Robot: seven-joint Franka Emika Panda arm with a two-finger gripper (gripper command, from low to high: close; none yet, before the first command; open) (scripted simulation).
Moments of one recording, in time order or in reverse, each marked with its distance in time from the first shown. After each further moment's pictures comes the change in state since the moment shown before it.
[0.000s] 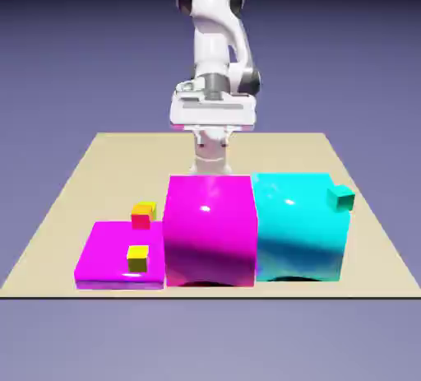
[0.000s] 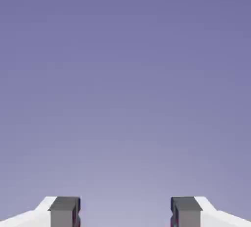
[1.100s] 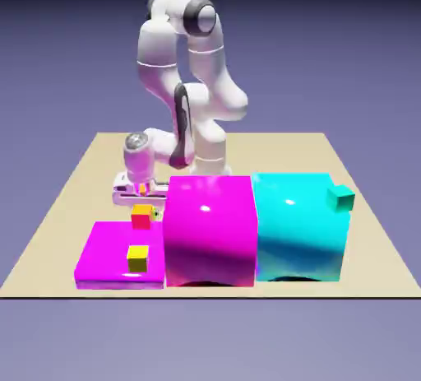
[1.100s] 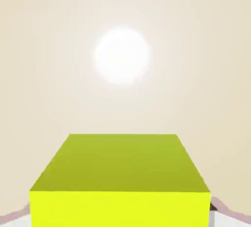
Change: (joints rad) arm -0.346 0.620 -0.395 -0.133 -0.358 -0.146 -0.360
